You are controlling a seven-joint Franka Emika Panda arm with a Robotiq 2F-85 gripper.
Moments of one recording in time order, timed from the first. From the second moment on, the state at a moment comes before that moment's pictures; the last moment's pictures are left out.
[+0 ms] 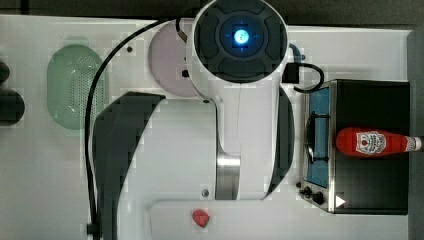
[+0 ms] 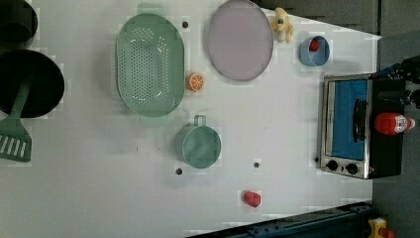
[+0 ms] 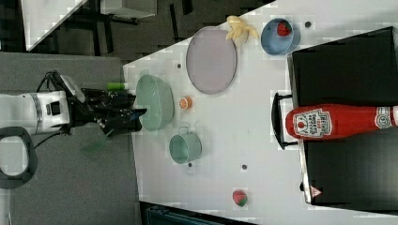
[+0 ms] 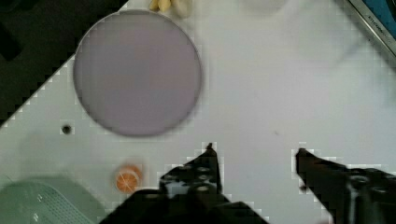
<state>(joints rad) 0.02 -0.01 -0.01 -1.76 0.02 0.21 -0.02</state>
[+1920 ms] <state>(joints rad) -0.09 0.05 -0.57 -1.98 0.03 0.56 -0.01</state>
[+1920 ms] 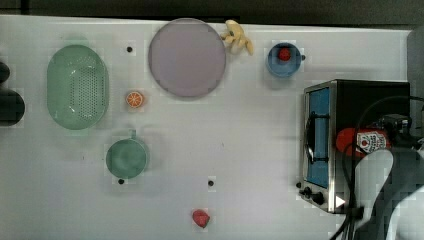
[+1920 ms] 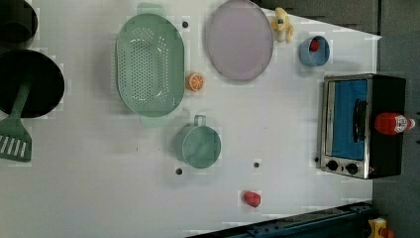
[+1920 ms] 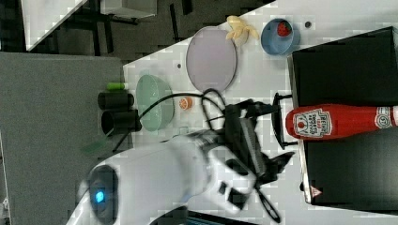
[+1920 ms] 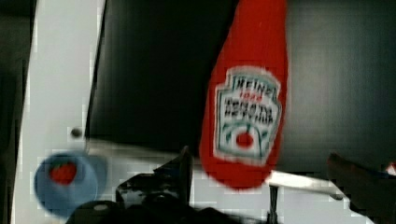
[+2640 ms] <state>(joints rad) -0.10 0.33 -0.60 -1.94 0.18 0.62 0.02</state>
